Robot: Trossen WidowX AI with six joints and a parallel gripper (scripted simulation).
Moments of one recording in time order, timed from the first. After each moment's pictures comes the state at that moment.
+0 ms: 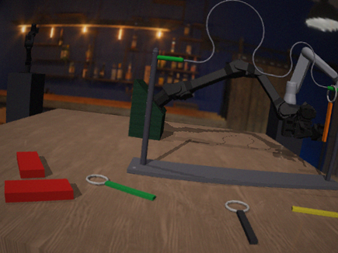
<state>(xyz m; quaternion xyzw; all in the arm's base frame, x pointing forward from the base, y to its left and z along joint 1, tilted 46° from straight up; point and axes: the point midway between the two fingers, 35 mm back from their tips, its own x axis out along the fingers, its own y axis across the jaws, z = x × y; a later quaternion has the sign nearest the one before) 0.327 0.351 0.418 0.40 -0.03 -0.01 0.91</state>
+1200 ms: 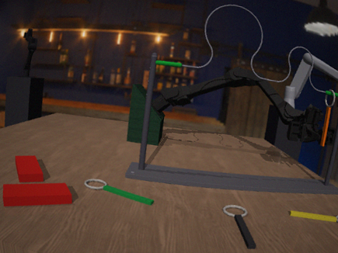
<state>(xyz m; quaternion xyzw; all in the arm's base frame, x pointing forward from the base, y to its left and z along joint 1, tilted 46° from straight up) 0.381 0.341 0.433 0.41 -0.03 -0.01 0.91</state>
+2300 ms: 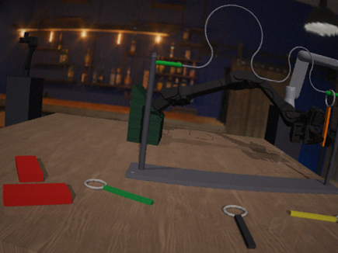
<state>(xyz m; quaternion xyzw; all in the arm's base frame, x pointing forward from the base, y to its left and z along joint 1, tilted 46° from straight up) 0.409 0.339 0.432 0.41 -0.03 -0.01 0.91</state>
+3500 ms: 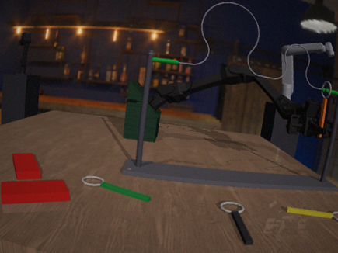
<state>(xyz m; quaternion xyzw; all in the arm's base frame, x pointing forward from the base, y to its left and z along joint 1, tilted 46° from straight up) 0.407 0.326 0.443 0.41 -0.04 0.00 0.91</state>
